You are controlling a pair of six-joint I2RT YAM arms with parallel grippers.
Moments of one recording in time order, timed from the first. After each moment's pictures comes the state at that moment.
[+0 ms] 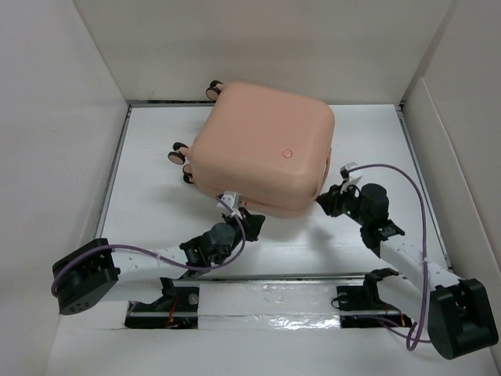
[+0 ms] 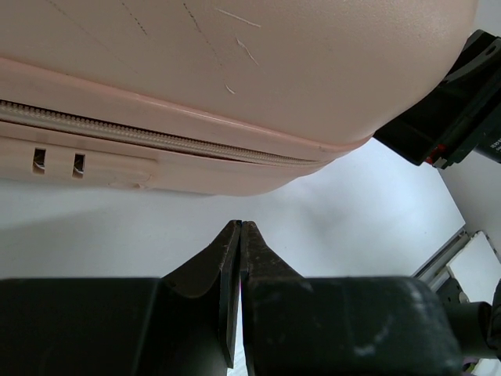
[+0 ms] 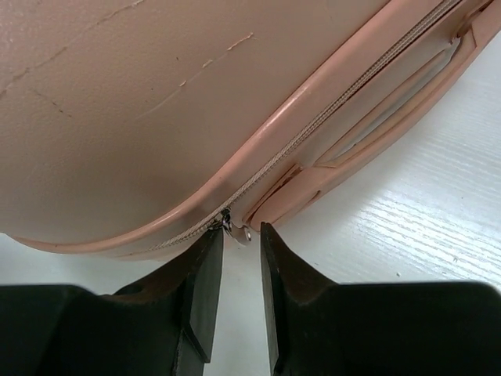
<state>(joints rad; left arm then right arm) -1.14 1.14 0.31 0.62 -0.51 -0.69 0.25 0.96 0.34 0.29 -0.37 0.13</state>
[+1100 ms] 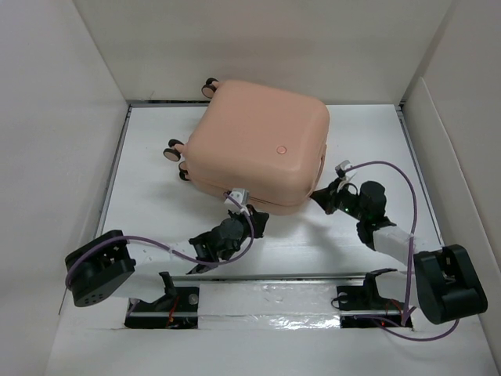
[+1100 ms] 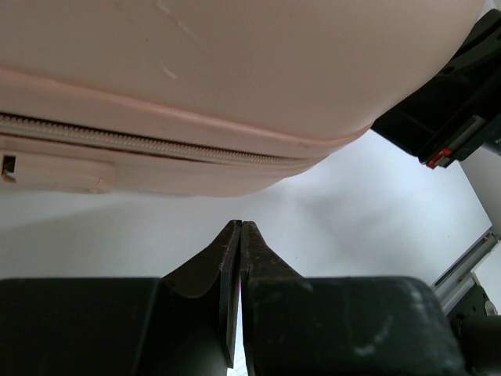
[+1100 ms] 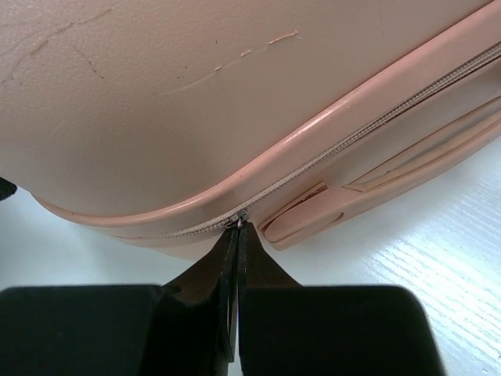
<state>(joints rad) -1.12 1.25 0.36 0.63 -0.49 -0.67 0.20 1.19 0.31 0.65 -0.61 0.12</state>
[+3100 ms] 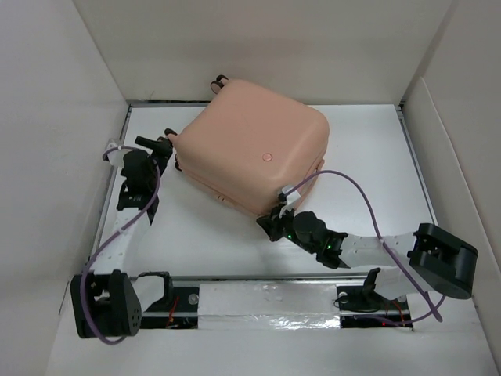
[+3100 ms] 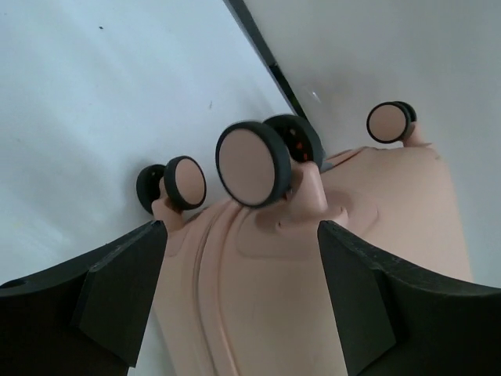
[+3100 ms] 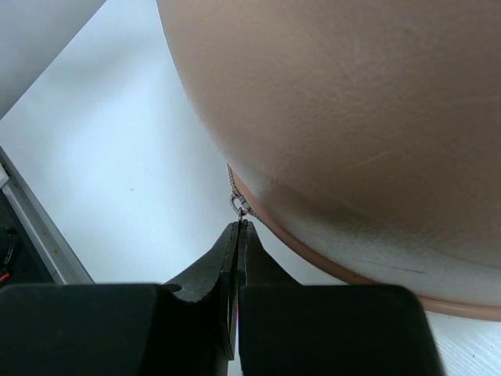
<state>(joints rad) -0.01 1.03 0.66 0.10 -0.24 -0.96 1.08 1.34 0.46 0.64 0.22 0.44</state>
